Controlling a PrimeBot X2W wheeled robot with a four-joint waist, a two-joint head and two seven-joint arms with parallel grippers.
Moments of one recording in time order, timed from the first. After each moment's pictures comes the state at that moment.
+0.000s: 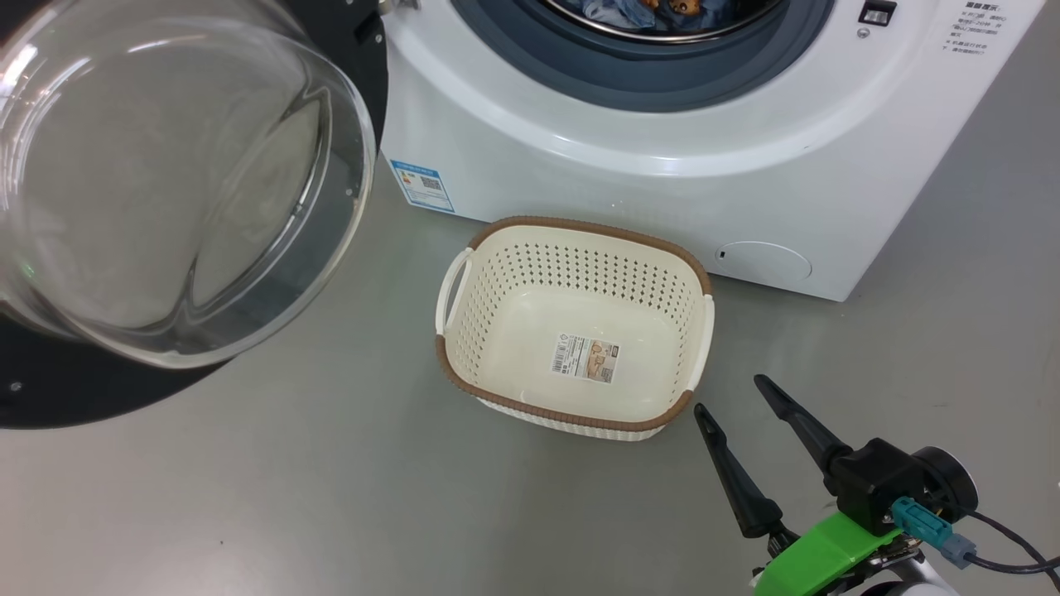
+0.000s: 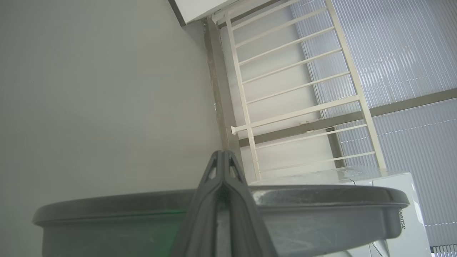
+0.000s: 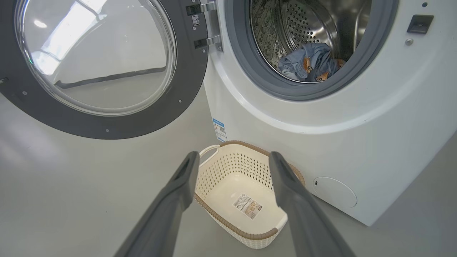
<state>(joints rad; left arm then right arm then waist) -0.71 0.58 0.17 0.88 -1.70 -0.04 0.30 -0.02 -0.11 0.18 -0.12 0.12 0.12 0.00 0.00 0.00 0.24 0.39</state>
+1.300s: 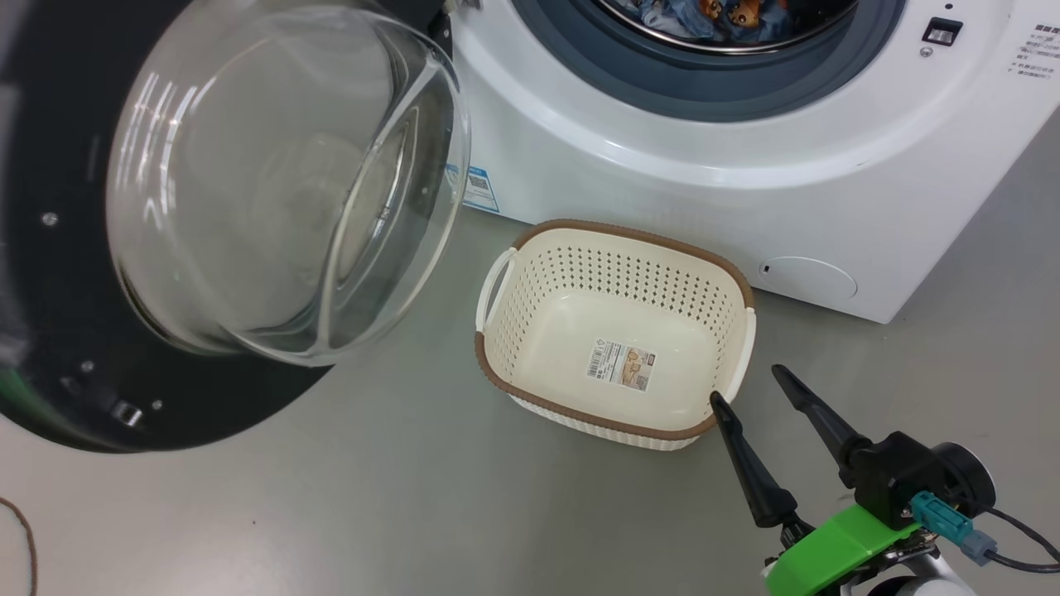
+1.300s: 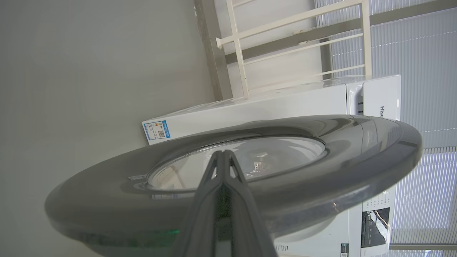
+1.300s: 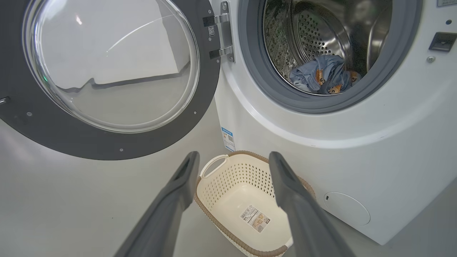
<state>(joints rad) -0.47 0.52 0.15 0.60 -1.81 -0.09 0.70 -0.02 -0.10 0.14 -0.14 0.12 0.12 0.00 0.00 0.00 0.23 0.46</state>
